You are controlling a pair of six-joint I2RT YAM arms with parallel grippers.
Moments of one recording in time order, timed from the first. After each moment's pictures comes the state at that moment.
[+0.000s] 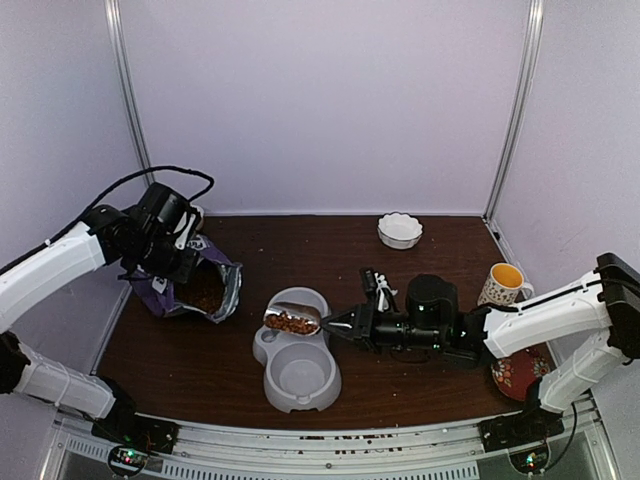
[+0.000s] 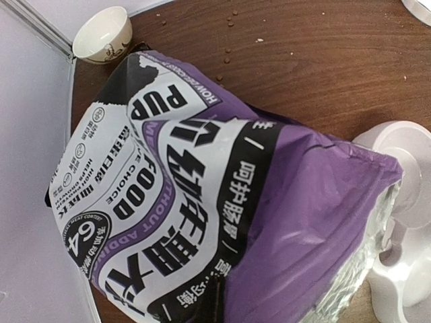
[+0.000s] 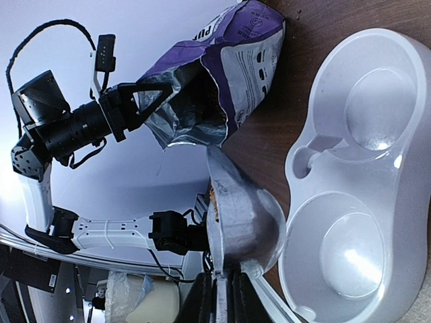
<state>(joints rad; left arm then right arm) -0.55 1.24 1.14 -0.89 -0.31 -0.19 1.08 1.47 0.64 0.62 -0.18 1.21</state>
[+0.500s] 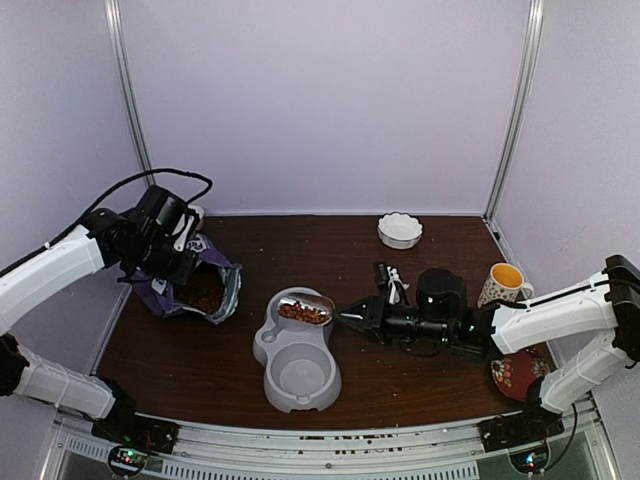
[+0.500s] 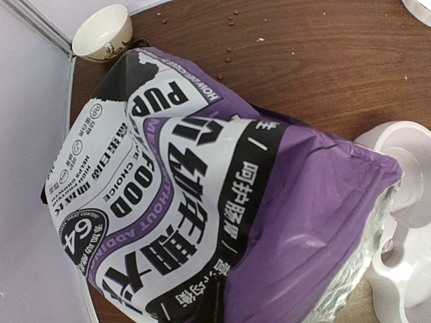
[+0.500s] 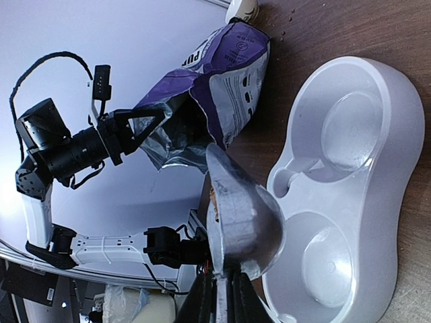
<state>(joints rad) -0.53 1.23 1.12 -0.87 -0.30 -0.18 1.01 1.42 0.61 0.59 -0.18 1.20</state>
